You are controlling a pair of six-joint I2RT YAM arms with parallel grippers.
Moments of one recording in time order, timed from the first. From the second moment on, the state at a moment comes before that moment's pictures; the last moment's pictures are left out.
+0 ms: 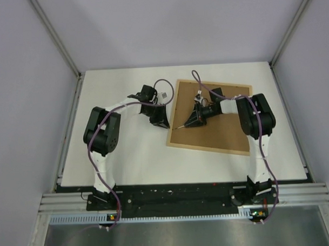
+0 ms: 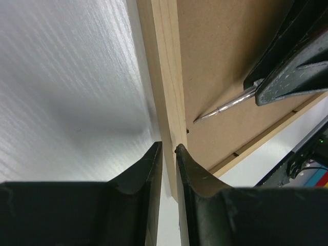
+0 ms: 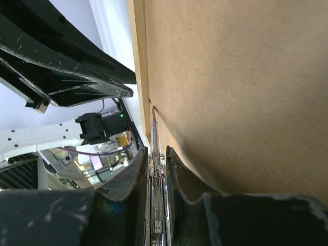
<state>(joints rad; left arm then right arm) -0.40 2.03 1.40 -0.49 0.55 -0.31 0.25 2.19 1.28 -0.17 -1.11 0.54</state>
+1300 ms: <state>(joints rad) -0.42 2.05 1.38 -0.44 0.59 -0.35 0.27 2.21 1.29 -0.15 -1.14 0.57</state>
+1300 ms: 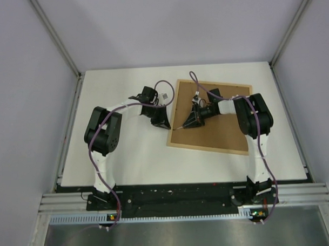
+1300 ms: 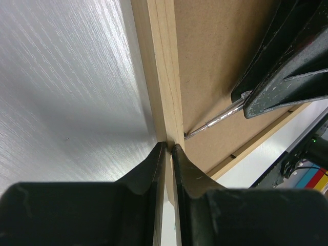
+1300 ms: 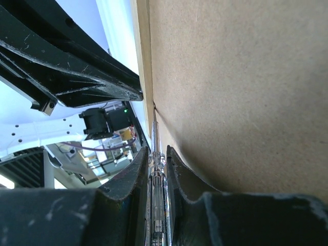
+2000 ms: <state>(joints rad) -0.44 2.05 1.38 -0.41 0.58 -0.35 0.24 2.23 1.31 -0.17 -1.15 0.53</state>
